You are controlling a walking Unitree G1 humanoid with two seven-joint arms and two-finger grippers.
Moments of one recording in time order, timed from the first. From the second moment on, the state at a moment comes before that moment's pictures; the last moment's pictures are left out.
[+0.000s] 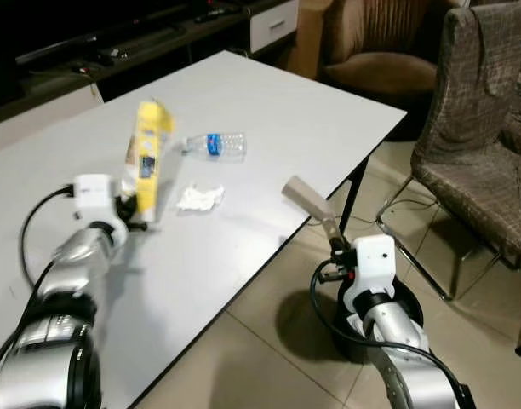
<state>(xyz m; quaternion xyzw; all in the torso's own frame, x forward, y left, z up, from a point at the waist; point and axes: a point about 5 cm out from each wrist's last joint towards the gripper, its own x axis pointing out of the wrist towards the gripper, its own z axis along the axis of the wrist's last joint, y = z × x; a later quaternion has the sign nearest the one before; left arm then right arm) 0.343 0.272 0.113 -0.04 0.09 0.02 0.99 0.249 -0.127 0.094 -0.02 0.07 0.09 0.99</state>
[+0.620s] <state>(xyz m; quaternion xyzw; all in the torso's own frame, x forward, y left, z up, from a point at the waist) 0.308 0.215 0.175 -0.15 -0.07 0.00 0.99 0.257 -0.127 0.113 -0.02 0.03 0.10 0.99</state>
